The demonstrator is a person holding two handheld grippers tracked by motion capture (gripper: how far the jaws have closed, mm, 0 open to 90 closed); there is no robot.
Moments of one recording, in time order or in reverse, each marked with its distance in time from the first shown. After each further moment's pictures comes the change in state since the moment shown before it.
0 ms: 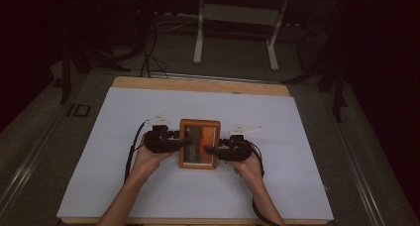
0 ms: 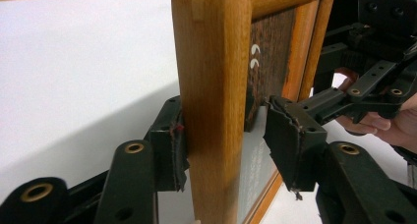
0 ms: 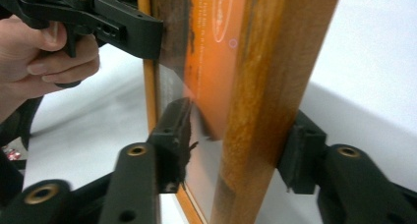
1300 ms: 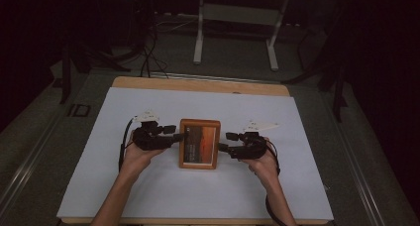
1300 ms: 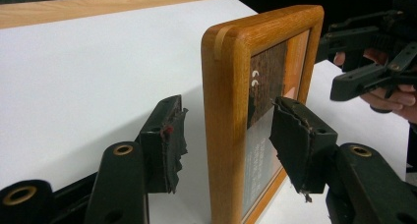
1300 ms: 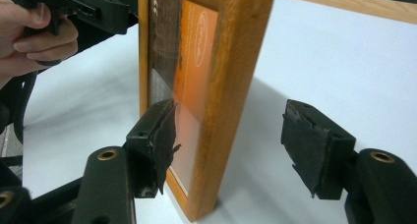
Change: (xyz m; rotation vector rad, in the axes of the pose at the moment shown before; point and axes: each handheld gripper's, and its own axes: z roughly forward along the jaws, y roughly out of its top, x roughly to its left) left arm -0.001 0.012 -0.033 -0.021 0.049 0.009; right arm 0.000 0.016 -0.047 -0.001 -0.078 -0.049
